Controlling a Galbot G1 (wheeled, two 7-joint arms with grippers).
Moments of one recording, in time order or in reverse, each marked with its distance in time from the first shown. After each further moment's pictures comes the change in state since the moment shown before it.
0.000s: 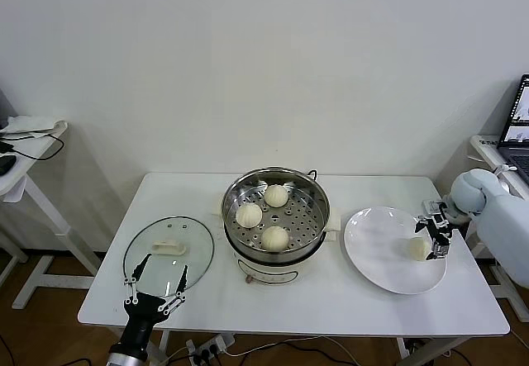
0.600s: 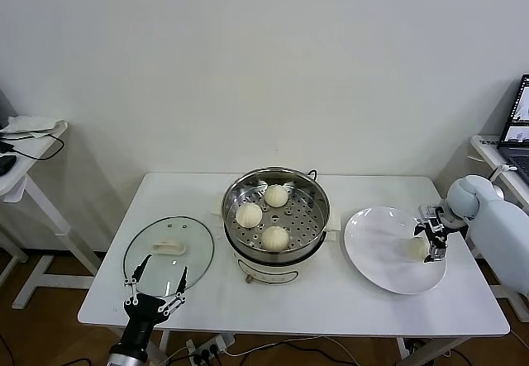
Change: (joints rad) left arm -0.001 0.000 0.000 0.007 0.000 0.000 0.000; right arm -0.026 0.047 0.062 -0.063 -0.065 0.015 0.016
